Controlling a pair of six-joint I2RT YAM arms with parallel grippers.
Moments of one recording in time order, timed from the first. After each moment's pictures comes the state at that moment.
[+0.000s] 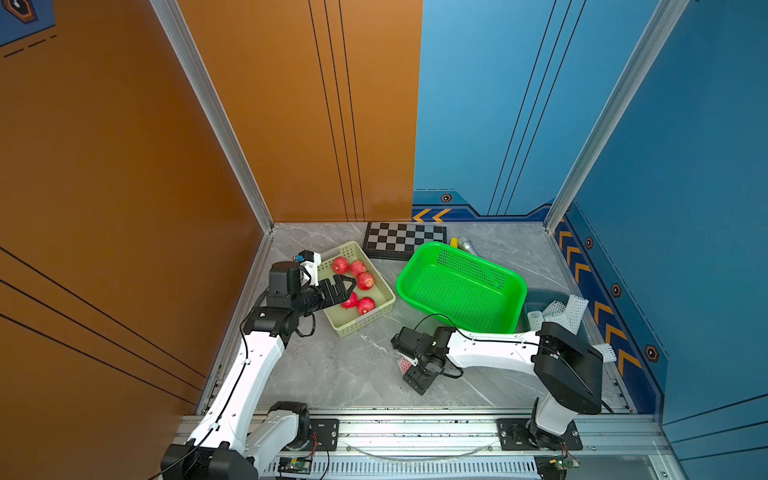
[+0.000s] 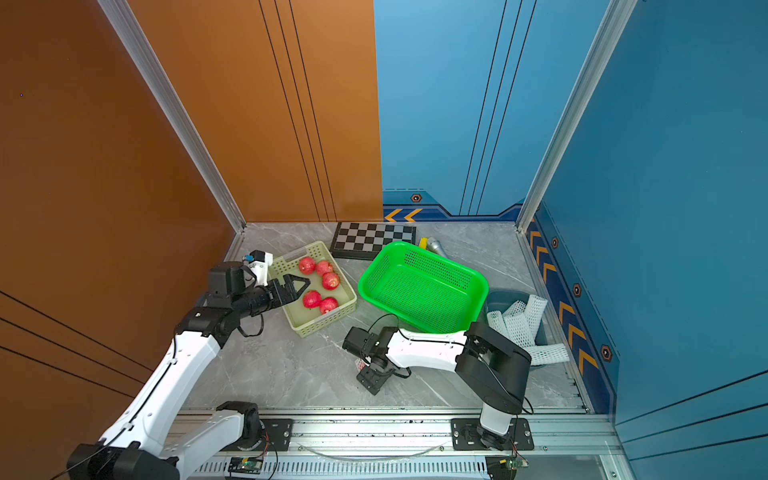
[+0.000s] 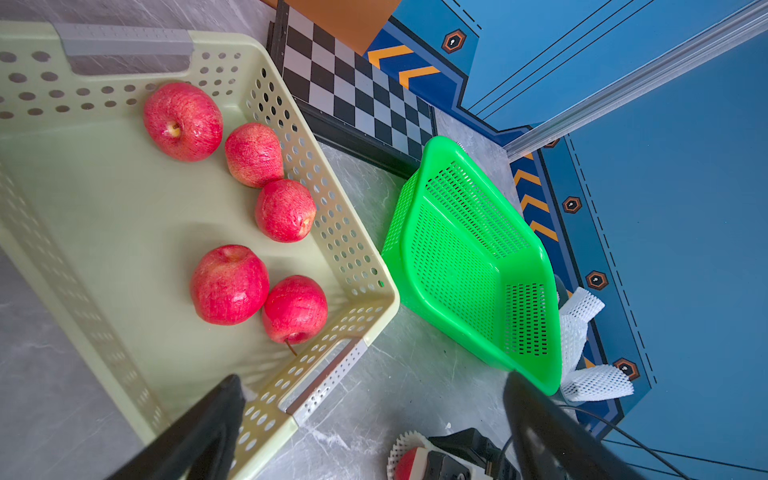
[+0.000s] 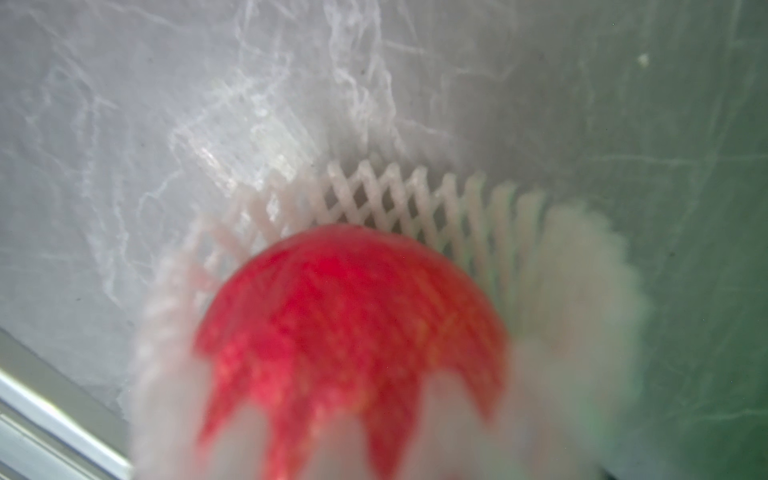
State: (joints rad) left arm -0.07 1.01 0.86 -0.47 0.48 -0.49; right arm 1.11 1.73 1.03 -0.69 0.04 0.23
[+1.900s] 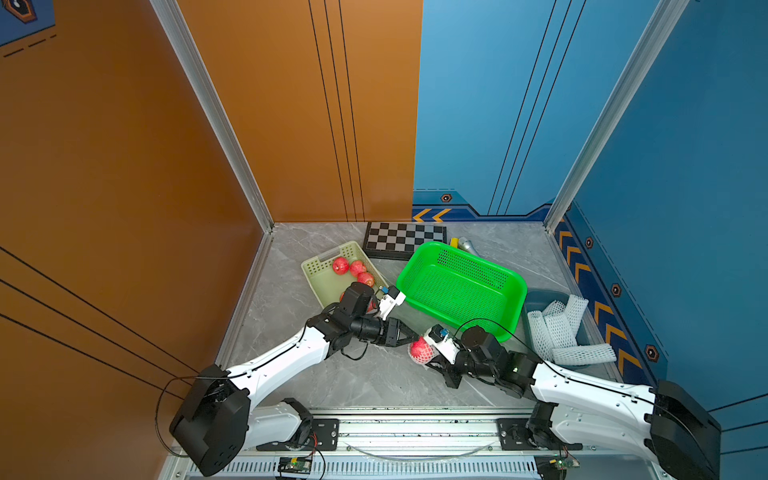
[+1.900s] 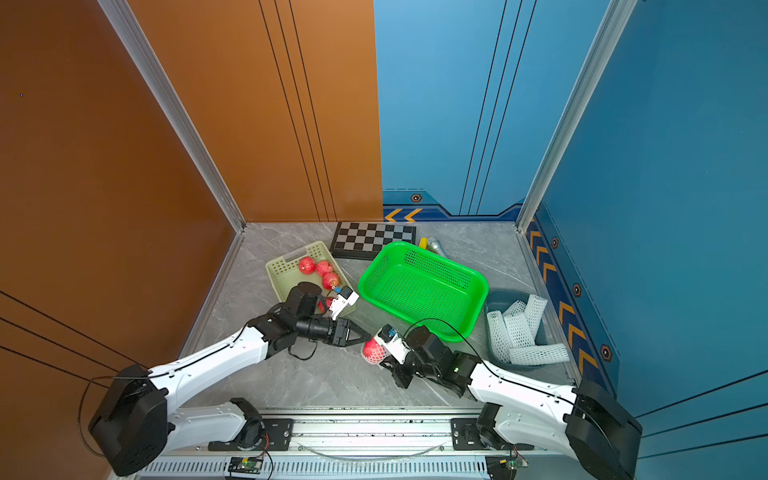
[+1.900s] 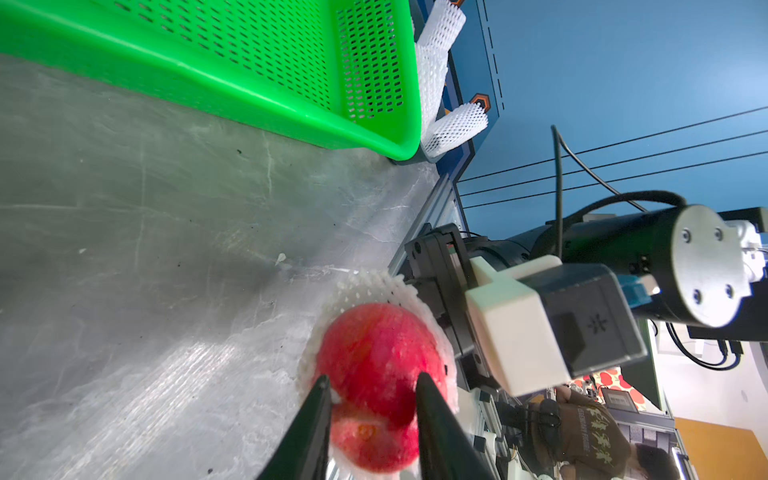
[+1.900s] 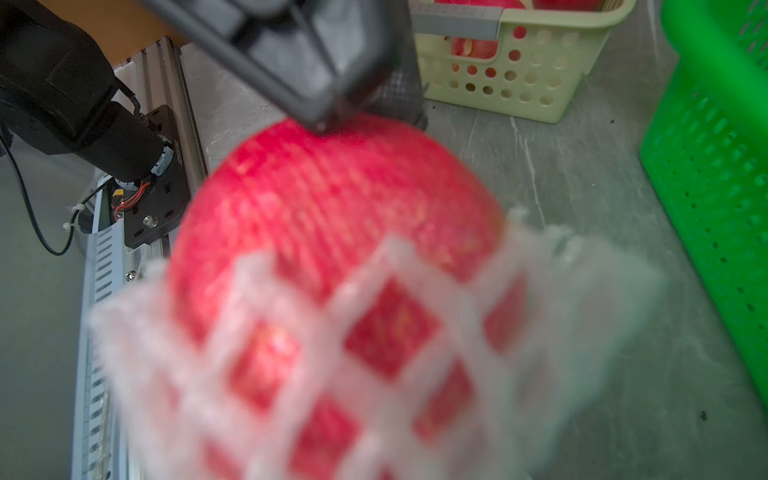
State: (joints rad) left arm -0.63 1.24 0.72 -0.15 0.81 -0.63; right arm 0.93 1.05 0.42 -0.01 -0.25 0.10
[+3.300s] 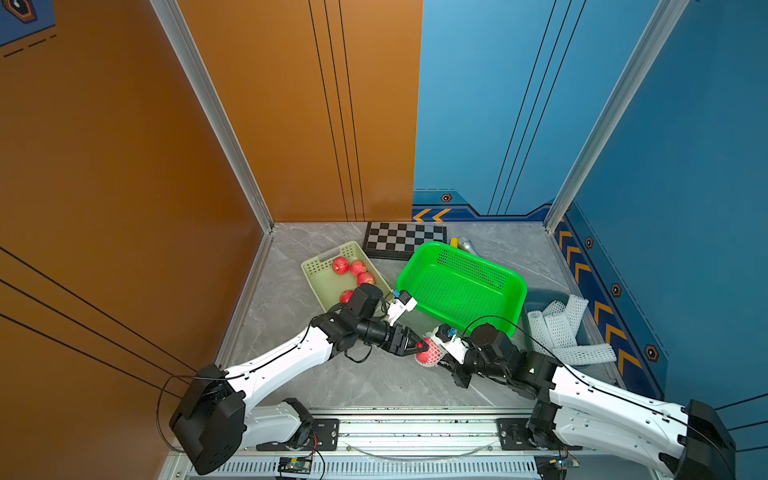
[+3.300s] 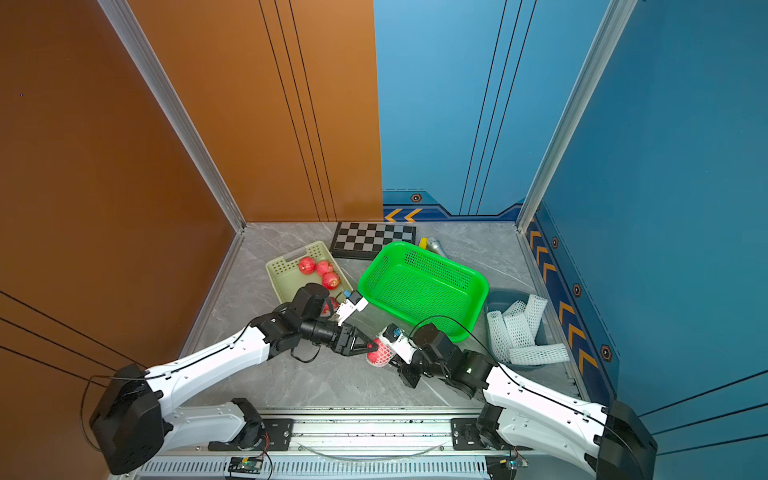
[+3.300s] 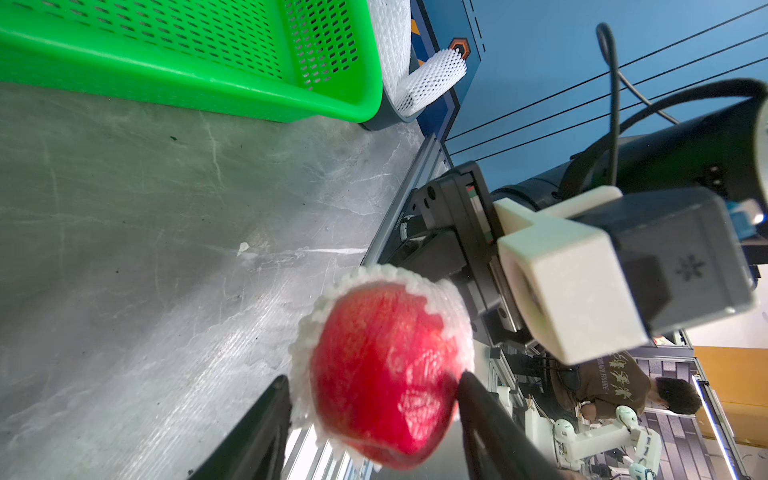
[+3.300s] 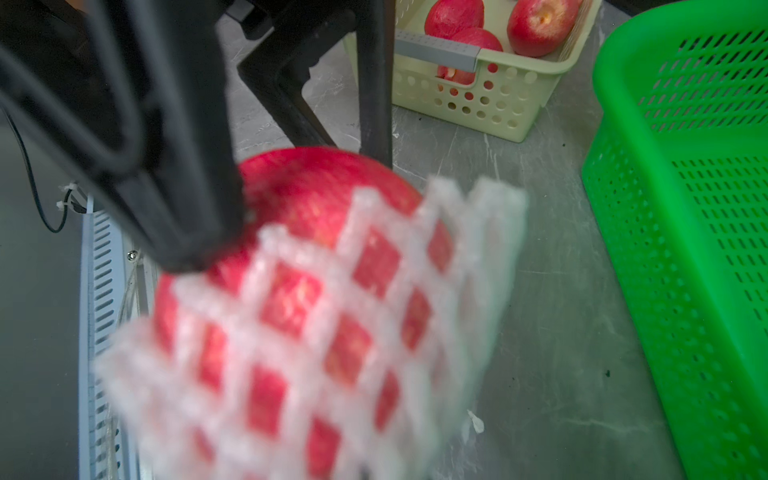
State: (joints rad) left arm -0.70 1.24 0.77 -0.24 0.82 -0.52; right arm 0.94 0.90 0.50 -0.25 -0.19 0.02
